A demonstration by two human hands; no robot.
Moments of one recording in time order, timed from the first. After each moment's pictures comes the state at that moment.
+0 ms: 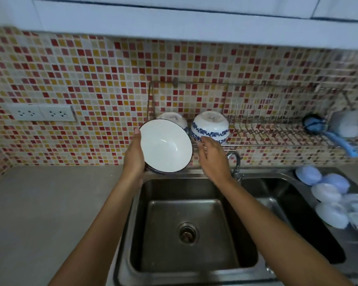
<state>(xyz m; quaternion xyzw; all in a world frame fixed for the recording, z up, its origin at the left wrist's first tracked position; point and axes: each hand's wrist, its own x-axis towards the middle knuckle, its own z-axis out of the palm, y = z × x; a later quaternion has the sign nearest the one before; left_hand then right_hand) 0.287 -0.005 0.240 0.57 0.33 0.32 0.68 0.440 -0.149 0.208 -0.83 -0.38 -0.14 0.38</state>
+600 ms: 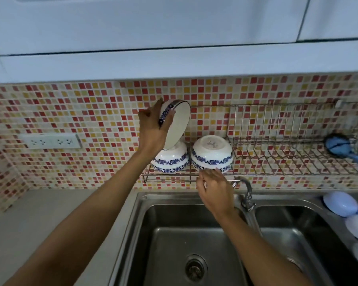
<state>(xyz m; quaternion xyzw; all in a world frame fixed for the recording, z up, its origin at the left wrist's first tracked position) 0.413 0.025 0.329 0.83 0.24 0.43 0.27 0.490 -0.145 0.177 -0.82 -0.42 -0.26 0.30</state>
